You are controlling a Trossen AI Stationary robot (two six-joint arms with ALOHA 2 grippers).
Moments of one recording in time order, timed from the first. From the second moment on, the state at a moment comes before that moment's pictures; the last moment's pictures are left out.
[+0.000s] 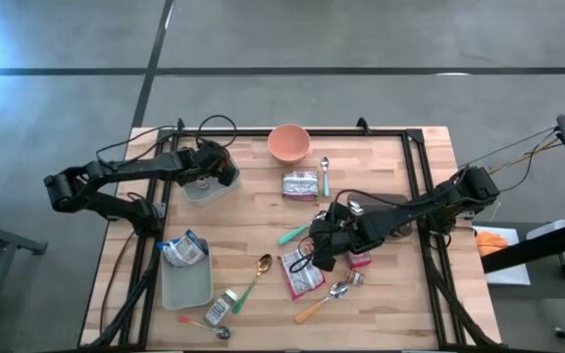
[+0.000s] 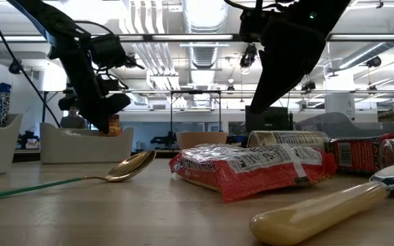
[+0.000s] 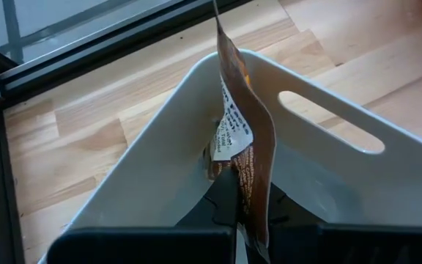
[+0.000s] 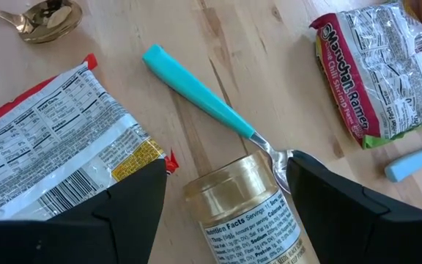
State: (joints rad) left arm 0.53 1.27 0.64 -0.44 -0.43 -0.48; right arm 0.31 1.67 1.09 -0.54 0.45 0.55
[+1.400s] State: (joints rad) left arm 0.38 1.26 0.96 -0.78 -0.36 -0.46; right arm 0.30 1.67 1.09 -0.54 0.45 0.35
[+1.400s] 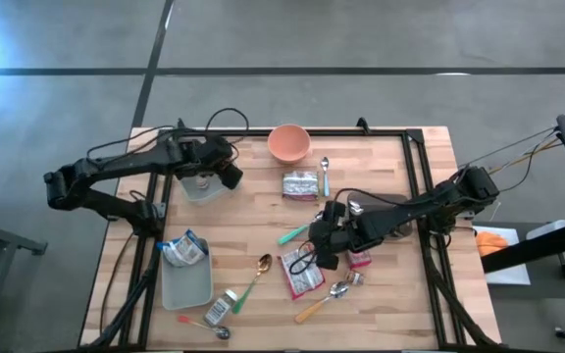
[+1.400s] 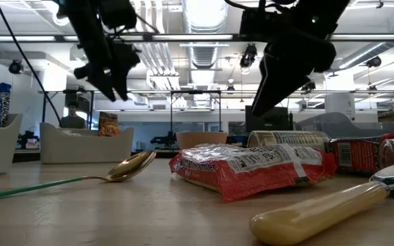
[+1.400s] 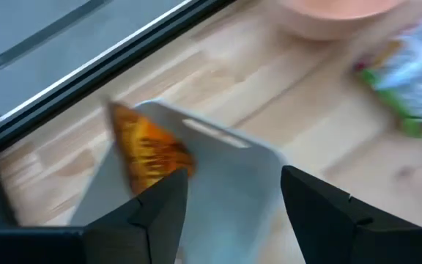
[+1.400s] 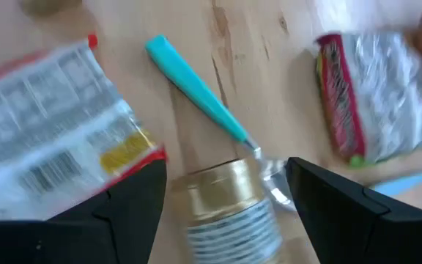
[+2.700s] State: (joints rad) left arm -0.15 1.25 1.01 -0.78 -0.41 -0.55; right arm 0.15 1.72 1.19 -0.49 0.16 -0.03
